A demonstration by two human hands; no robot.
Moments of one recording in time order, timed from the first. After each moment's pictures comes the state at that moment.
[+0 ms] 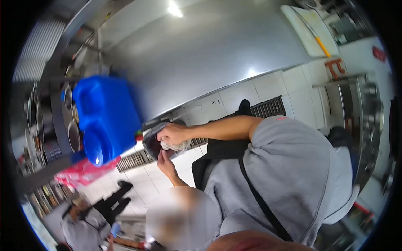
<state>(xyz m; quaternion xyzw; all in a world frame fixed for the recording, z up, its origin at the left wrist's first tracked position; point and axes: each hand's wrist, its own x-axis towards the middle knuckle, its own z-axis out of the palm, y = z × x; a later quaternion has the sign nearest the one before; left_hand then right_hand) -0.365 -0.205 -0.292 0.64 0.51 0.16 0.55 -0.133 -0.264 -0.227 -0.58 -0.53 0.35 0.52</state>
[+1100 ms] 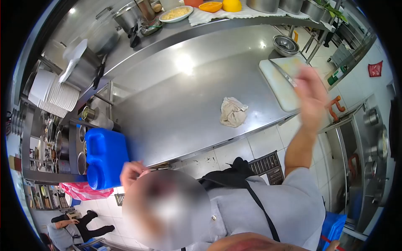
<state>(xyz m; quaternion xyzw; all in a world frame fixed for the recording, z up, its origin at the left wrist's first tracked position) -0.113 -0.317 0.030 0.74 0.23 0.28 0.57 0.186 -0.675 0.096 -0.72 -0.30 -0.31 0.55</state>
